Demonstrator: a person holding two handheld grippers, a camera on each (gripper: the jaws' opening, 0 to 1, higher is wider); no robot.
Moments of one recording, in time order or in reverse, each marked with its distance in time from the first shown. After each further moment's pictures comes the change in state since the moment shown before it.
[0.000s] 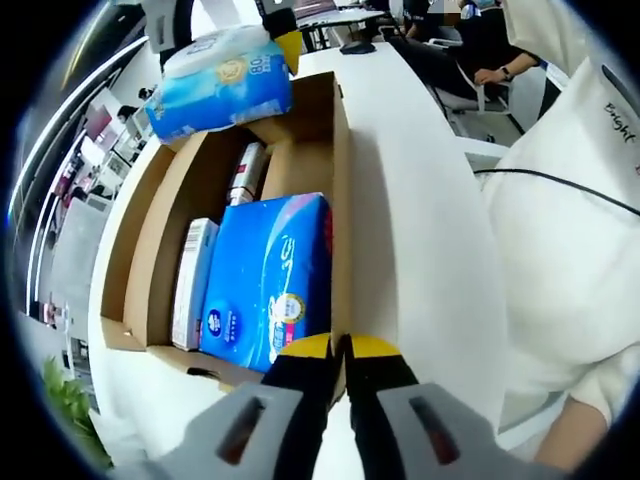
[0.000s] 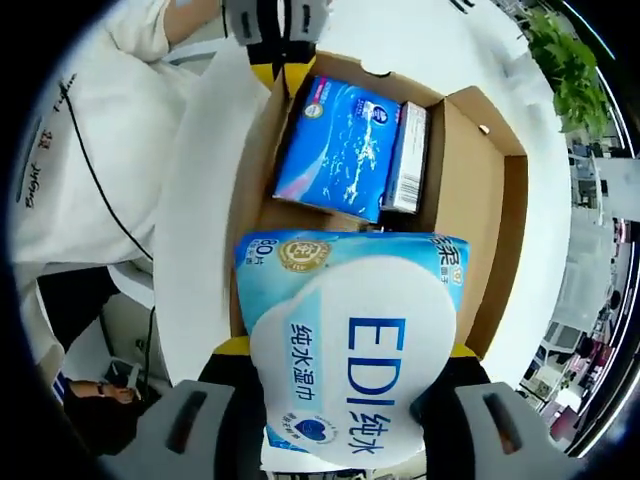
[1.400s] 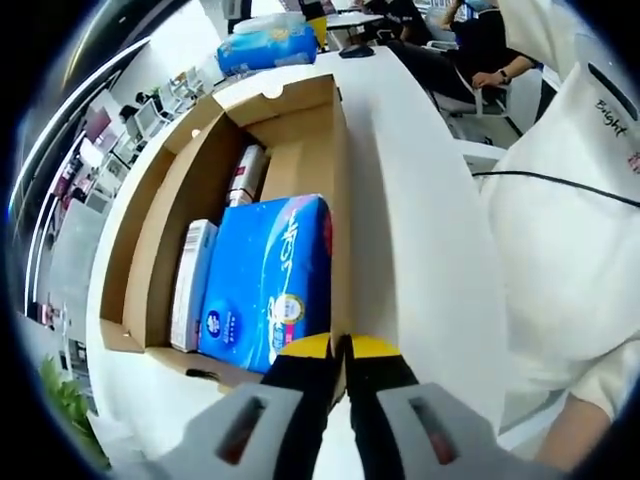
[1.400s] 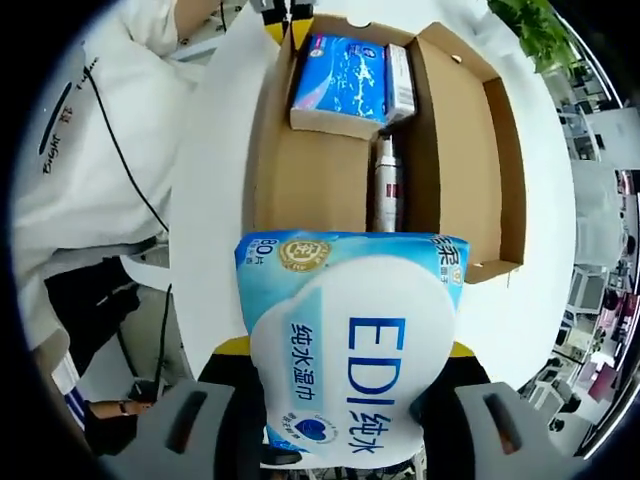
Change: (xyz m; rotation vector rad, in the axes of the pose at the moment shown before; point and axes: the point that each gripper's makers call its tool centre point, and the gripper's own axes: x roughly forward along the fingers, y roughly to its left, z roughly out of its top) left arm 0.000 0.000 0.000 0.003 -0.012 -0.013; right arm 0.001 0.031 -0.109 0.137 -0.008 0.075
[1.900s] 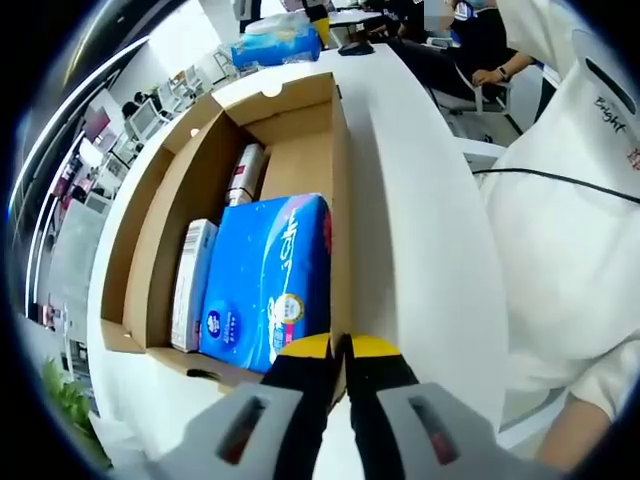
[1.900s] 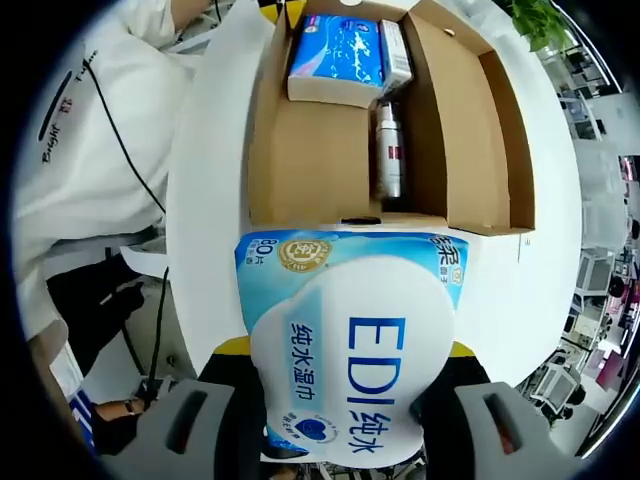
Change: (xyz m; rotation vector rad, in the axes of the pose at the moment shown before) left arm 0.000 -0.001 -0.001 0.009 0.006 0.002; right arm 0.017 -0.001 -0.033 0.036 0.049 0.019
